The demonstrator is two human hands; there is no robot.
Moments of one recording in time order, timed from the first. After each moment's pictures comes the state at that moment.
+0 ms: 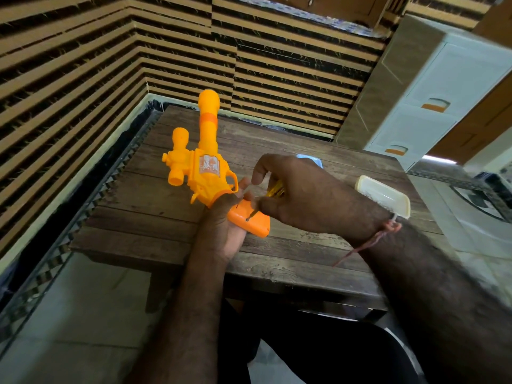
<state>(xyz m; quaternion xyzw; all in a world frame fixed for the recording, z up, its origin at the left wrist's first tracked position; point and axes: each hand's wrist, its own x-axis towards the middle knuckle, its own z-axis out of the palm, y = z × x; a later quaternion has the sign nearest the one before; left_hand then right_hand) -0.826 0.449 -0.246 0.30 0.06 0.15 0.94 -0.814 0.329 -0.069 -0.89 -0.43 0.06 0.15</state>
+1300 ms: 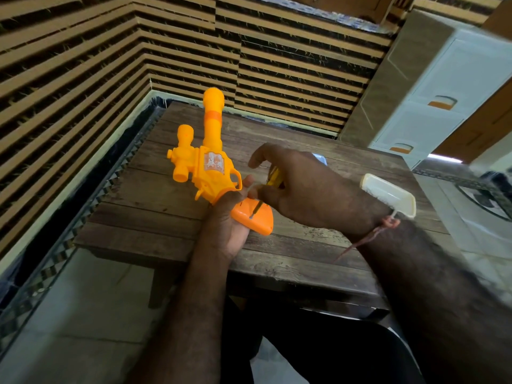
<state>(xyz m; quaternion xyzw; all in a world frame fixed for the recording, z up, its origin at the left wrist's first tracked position) -0.824 0.451 -0.251 0.28 0.08 0.14 0.95 -0.811 0.334 -0.072 -0.89 -0.43 0.04 0.16</state>
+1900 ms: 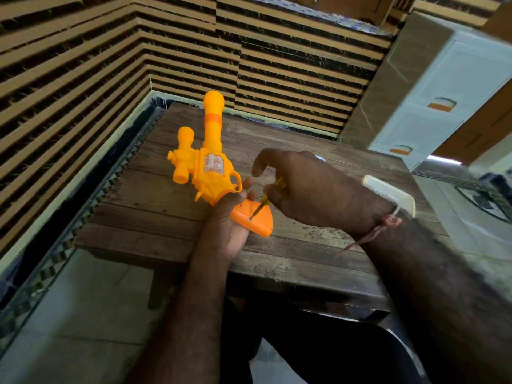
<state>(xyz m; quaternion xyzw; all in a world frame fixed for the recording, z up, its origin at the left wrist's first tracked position) -0.824 0.451 -0.255 0.29 0.08 0.15 0.94 -0.811 0.335 -0.065 -0.89 -0.44 0.05 0.10</state>
